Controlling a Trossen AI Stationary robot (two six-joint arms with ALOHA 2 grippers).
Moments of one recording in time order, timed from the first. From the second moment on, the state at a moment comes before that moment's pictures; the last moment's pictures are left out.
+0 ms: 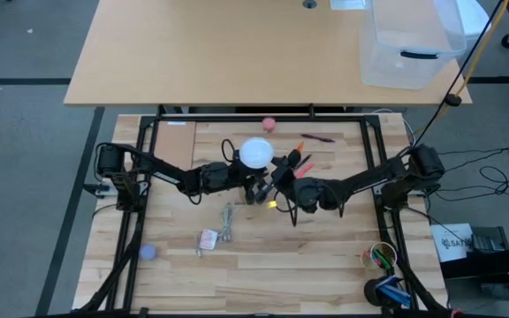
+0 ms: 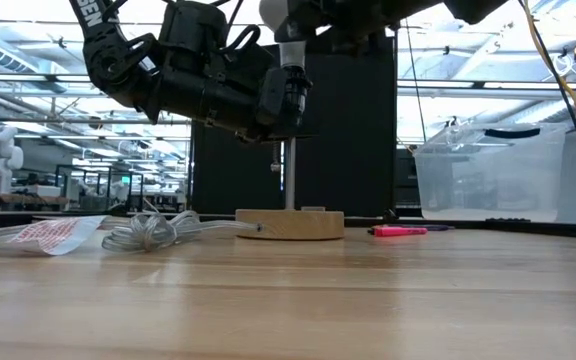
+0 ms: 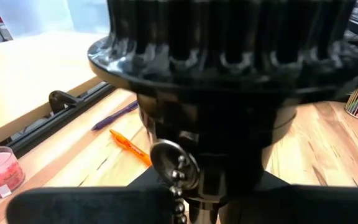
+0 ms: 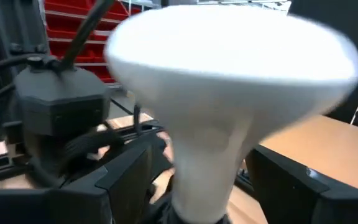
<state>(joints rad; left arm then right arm) 0.09 1.78 0.70 0.92 -0.19 -0.02 0.17 1.65 0.97 0.70 0.88 -0.05</state>
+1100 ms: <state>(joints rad) 0.16 1.77 0.70 0.88 0.31 0.03 0.05 1.54 0.97 0.45 0.40 -0.11</state>
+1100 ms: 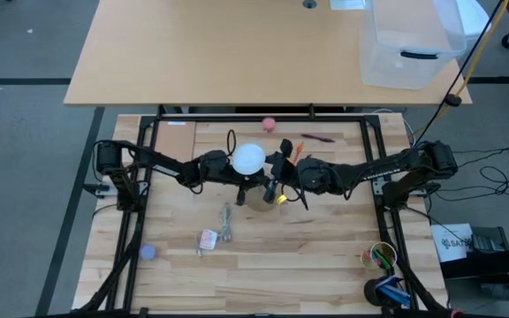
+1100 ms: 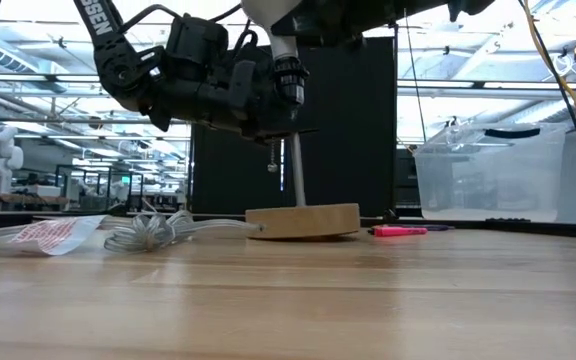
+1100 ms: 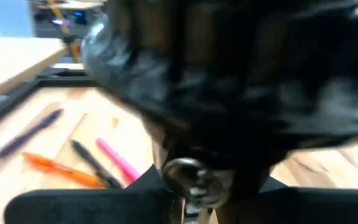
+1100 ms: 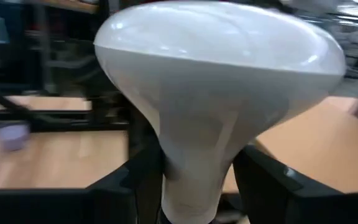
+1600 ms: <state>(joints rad) 0.17 1.78 0.71 0.85 0.44 0.03 0.02 1.44 0.97 0.26 0.23 -0.11</state>
